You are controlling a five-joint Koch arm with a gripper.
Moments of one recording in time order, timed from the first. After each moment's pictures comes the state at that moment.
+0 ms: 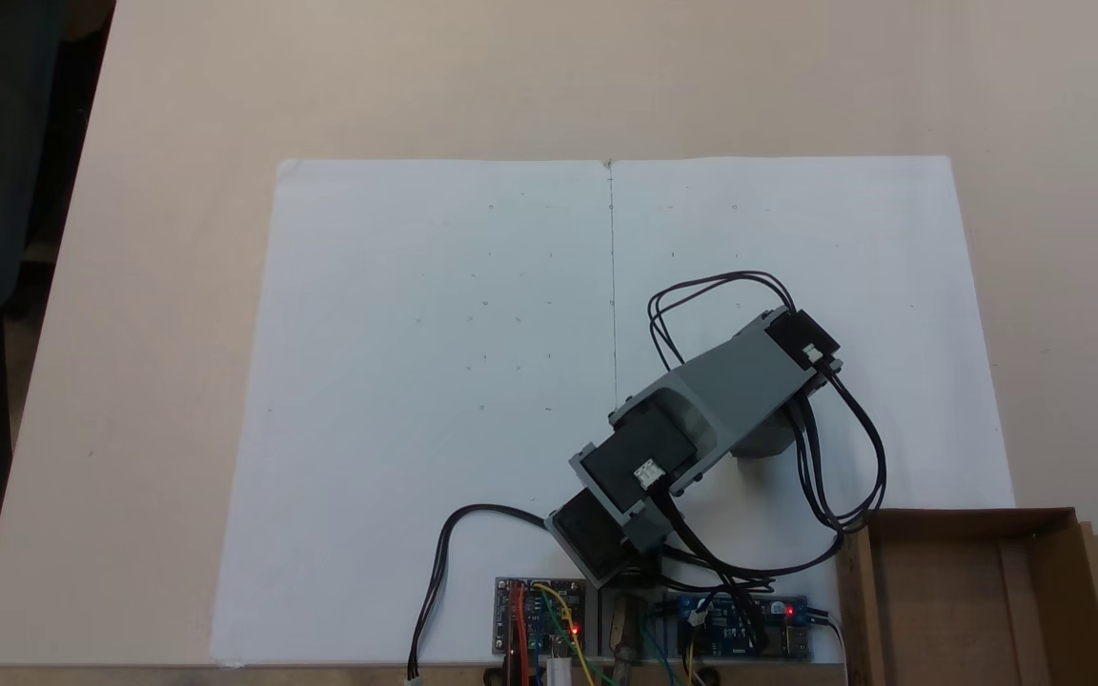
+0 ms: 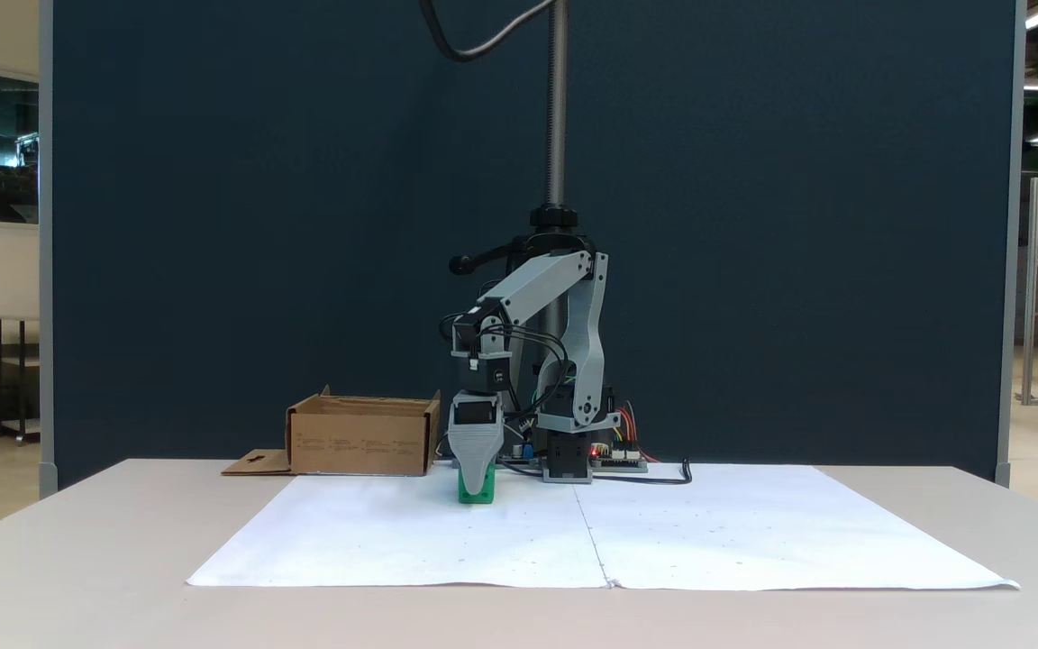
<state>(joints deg) 49.9 96.8 126.8 34.5 -46.8</state>
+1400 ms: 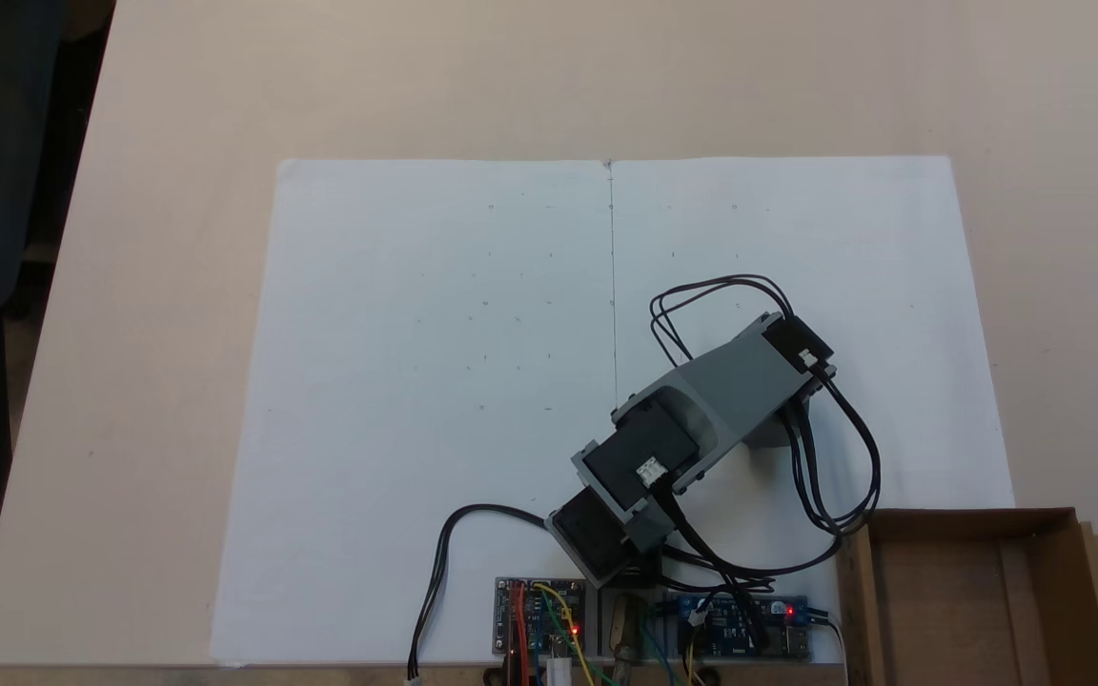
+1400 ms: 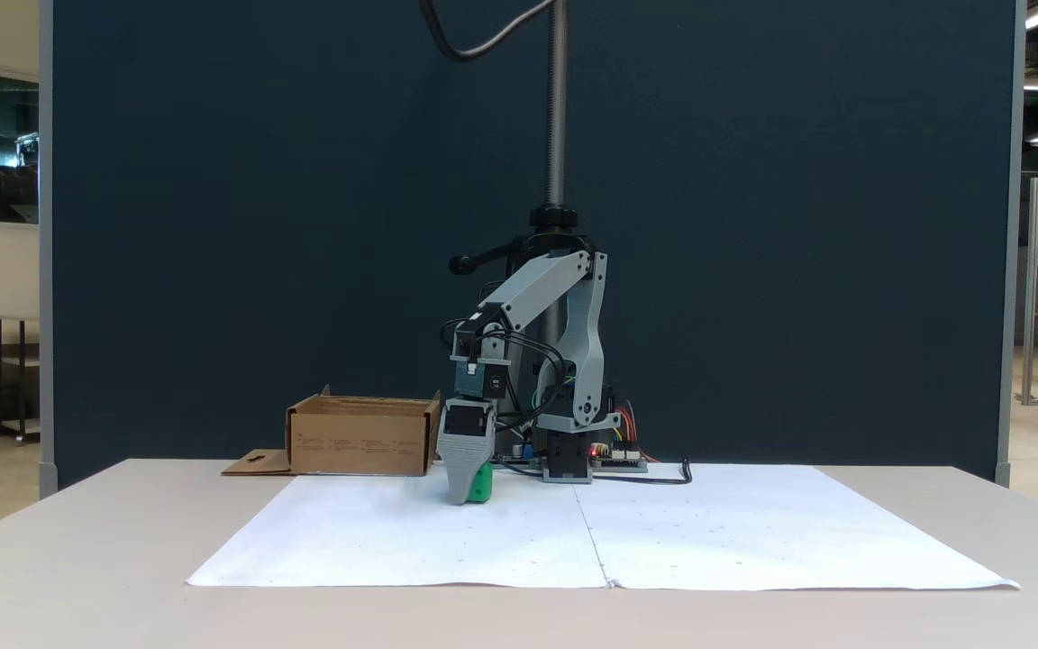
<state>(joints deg) 49.9 96.2 129.6 21.8 -43.1</state>
